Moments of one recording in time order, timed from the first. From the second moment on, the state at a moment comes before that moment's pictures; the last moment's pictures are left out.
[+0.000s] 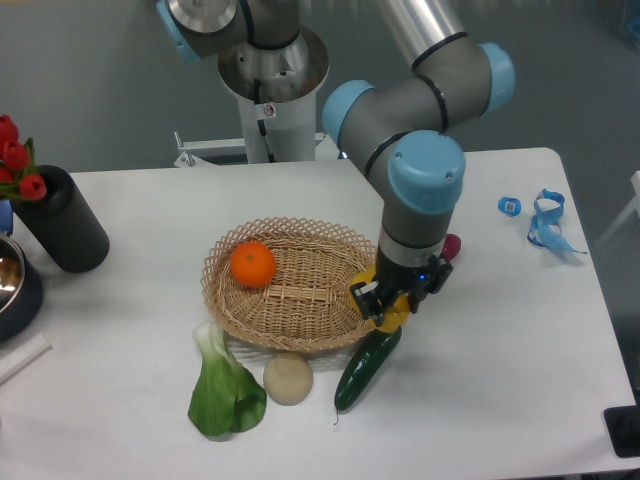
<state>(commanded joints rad) 2.59 -1.97 -1.50 -1.10 1.50 0.27</state>
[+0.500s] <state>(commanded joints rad) 2.71 -2.02 -1.47 -1.10 1.50 0.62</state>
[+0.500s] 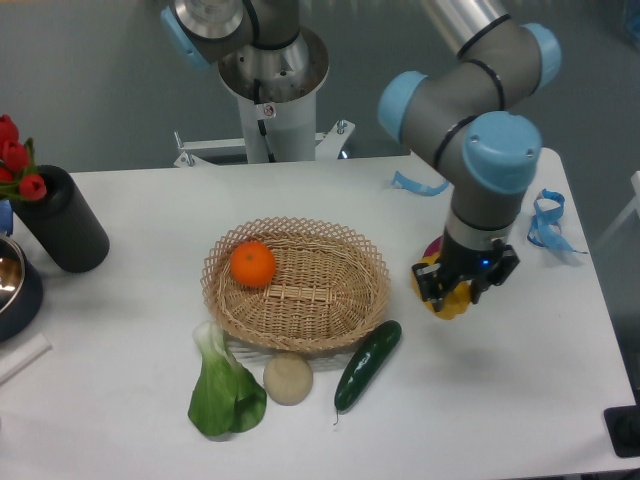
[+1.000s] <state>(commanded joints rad) 2.78 -2.04 -1.41 -1.10 1.50 0.96</state>
